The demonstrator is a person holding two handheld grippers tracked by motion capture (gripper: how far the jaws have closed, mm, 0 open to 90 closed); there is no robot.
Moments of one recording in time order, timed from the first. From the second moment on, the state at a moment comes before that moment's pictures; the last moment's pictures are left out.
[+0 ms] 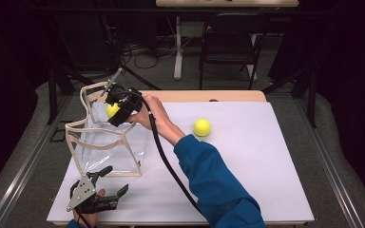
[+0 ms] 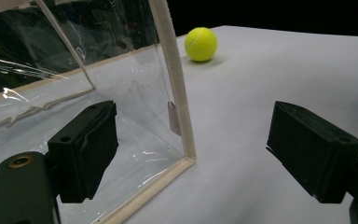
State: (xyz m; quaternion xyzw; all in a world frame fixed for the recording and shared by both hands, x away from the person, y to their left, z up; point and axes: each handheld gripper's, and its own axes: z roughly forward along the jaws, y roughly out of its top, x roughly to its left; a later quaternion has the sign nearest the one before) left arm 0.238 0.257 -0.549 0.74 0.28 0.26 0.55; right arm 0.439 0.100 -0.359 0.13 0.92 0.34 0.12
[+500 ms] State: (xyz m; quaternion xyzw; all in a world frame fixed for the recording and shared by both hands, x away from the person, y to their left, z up) left arm 0.237 0.257 -0.549 0.74 0.28 0.26 0.55; right arm 0.436 0.080 -0.348 0.15 0.90 0.39 0.12
